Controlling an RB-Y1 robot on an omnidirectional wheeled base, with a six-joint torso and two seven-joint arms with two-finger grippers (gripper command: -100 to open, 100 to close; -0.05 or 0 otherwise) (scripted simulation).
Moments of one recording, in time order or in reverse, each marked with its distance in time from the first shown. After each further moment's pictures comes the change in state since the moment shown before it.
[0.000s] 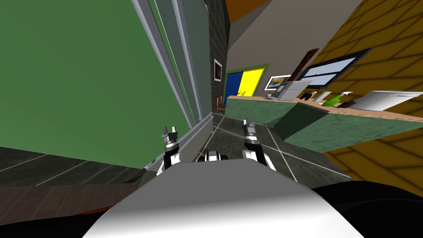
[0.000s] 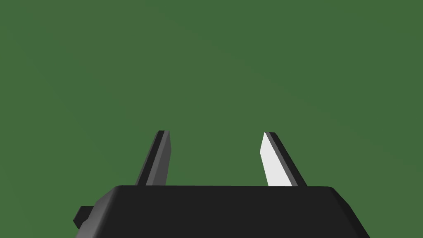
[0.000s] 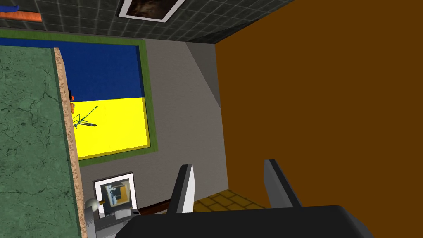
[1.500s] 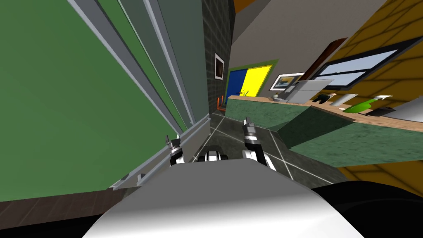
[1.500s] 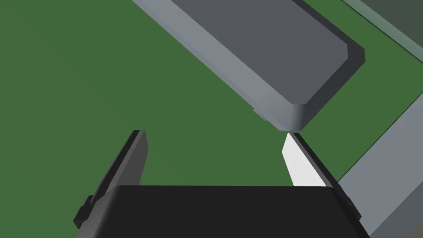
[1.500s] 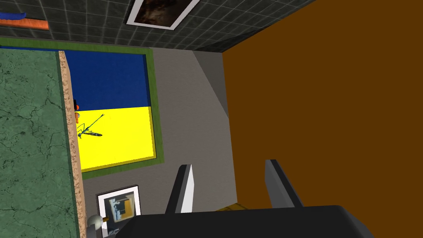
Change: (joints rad) left arm -0.068 -0.072 0.027 0.364 0.104 -0.108 0.100; right arm 0.000 0.000 0.000 0.000 0.000 0.000 0.000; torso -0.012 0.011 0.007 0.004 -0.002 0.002
